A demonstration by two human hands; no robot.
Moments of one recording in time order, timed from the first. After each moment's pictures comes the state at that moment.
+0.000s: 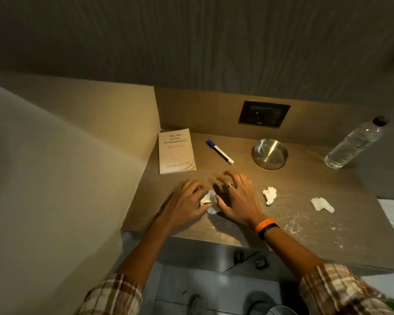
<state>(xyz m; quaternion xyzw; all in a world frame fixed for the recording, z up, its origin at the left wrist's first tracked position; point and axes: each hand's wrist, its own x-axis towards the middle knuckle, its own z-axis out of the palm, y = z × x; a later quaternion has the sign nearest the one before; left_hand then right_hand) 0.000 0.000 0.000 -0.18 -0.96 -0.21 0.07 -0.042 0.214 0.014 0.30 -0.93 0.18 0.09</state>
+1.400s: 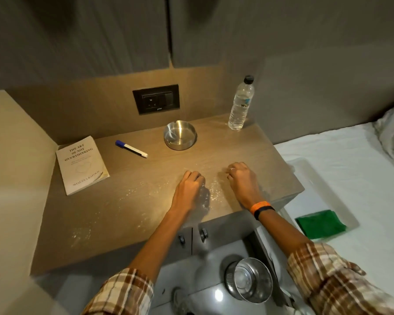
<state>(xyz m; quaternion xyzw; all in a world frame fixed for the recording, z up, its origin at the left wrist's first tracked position) -0.023 0.229 -0.010 -0.29 -0.93 -0.21 0.08 -0.003 0.431 -0.002 -0.01 -0.98 0.14 0.12</state>
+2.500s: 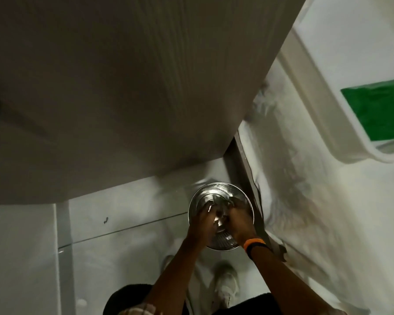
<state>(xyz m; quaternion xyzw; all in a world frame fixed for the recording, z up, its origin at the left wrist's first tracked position) 0.252 0.458 -0.633 -0.14 -0.90 -0.25 -0.32 0.267 0.592 -0.603 -0.10 -0.93 0.21 -0.28</state>
